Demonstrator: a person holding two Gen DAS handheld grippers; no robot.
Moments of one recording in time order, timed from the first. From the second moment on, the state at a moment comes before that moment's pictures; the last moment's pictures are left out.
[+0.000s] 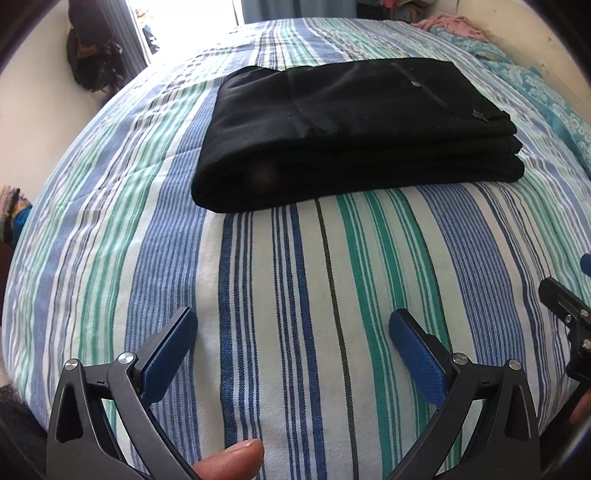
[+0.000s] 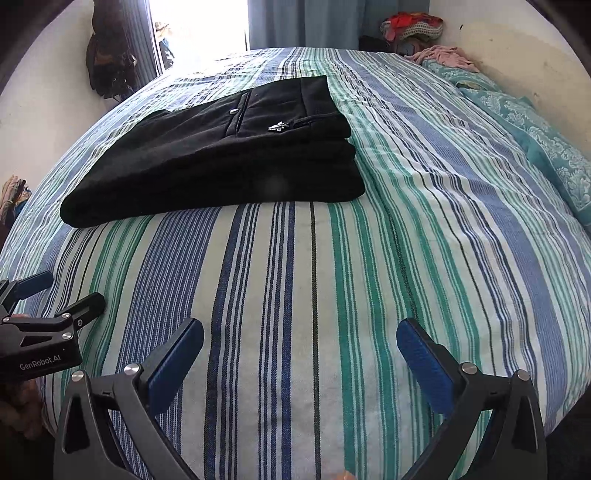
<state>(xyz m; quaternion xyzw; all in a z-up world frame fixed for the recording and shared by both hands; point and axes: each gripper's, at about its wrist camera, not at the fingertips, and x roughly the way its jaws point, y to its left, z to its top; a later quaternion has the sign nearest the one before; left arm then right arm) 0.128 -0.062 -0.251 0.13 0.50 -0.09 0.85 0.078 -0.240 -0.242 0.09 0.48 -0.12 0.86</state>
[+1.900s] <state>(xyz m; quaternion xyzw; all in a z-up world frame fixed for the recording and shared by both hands) 0.054 -0.030 -0.067 0.11 0.41 -0.07 0.90 0.008 -0.205 -0.029 0.05 0.38 -0.18 0.90</state>
